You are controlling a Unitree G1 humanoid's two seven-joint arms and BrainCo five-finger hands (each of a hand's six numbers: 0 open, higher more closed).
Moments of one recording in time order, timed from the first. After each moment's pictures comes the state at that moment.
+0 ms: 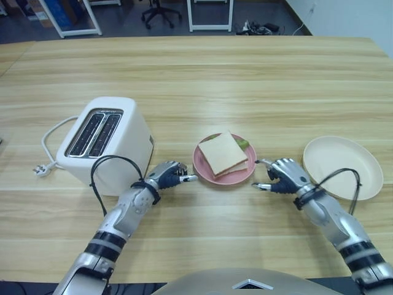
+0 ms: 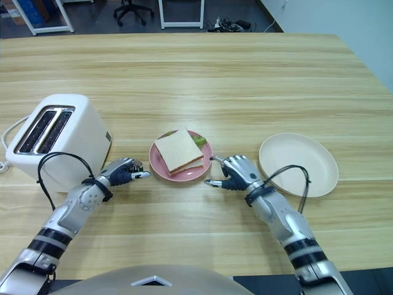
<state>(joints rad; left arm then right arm) 0.00 0.54 -0.25 0.17 0.48 -0.23 -0.15 0.07 -0.61 0.23 0.04 -0.72 -0.40 -0.14</state>
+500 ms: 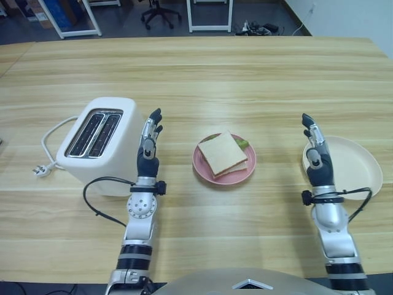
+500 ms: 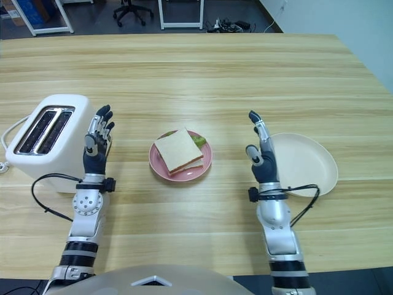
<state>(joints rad) 0.00 0.12 0.01 0.13 -0.04 -0.49 0.03 0.12 -0.25 0.04 -0.11 -0.20 -0.33 -0.16</state>
